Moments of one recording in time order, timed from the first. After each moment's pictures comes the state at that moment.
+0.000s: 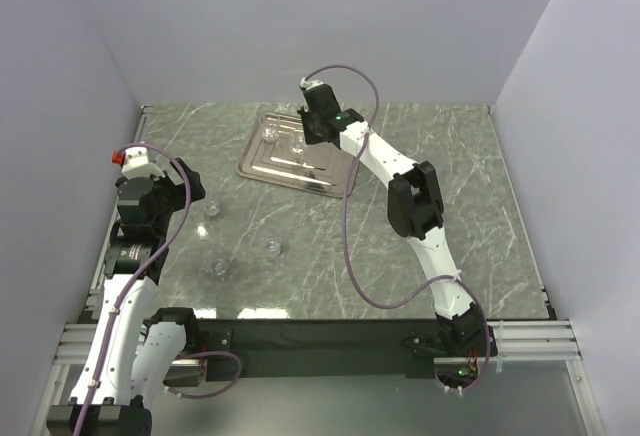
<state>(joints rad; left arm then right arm) 0.00 0.71 0.72 -0.27 -0.13 -0.33 0.56 2.43 2.26 -0.54 0.09 0.20</state>
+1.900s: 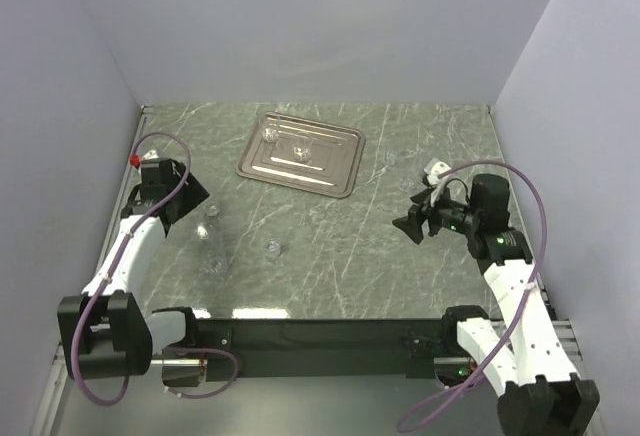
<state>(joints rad) 0.06 1.14 0.77 -0.36 -0.05 -0.60 0.08 0.82 0.75 -0.49 -0.74 -0.40</state>
